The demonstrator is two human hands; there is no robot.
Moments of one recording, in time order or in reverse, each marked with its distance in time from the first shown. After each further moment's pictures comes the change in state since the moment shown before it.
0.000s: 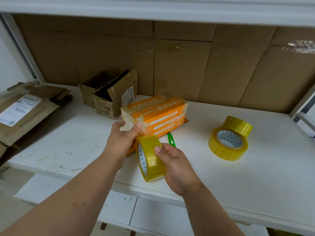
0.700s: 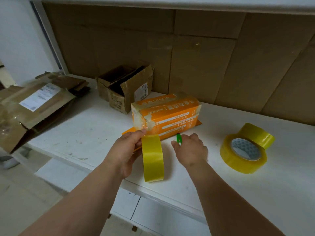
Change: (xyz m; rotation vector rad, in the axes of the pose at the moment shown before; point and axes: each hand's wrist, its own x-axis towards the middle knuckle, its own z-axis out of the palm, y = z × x) left_hand -0.022 -0.012 0.008 -0.339 -0.067 -0.221; right_hand 0.087 0.001 -0.057 -1.601 0.279 0.024
